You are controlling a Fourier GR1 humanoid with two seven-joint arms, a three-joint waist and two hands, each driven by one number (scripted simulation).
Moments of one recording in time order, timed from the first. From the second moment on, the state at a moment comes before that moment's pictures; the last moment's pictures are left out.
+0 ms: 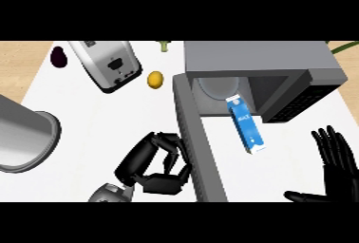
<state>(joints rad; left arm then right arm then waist) -0.14 0.00 -0.40 -1.55 -0.22 -0.14 -0.15 0.17 -0.22 -0.13 -1.45 -0.25 0.21 -0.66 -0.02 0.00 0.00</state>
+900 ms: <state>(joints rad) -0.61 0.01 -0.86 -1.03 0.16 0.26 -0.10 0.13 -0.32 -0.15 -1.69 -0.39 0.33 -0.49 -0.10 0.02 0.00</state>
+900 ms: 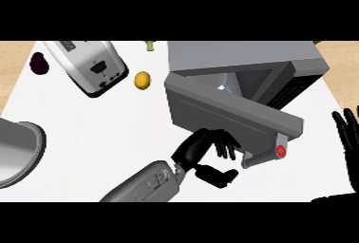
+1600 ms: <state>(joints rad) -0.81 0.02 -0.84 -0.96 0.45 0.39 -0.21 0.03 -0.39 -0.11 -1.81 -0.49 0.42 -0.38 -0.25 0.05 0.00</state>
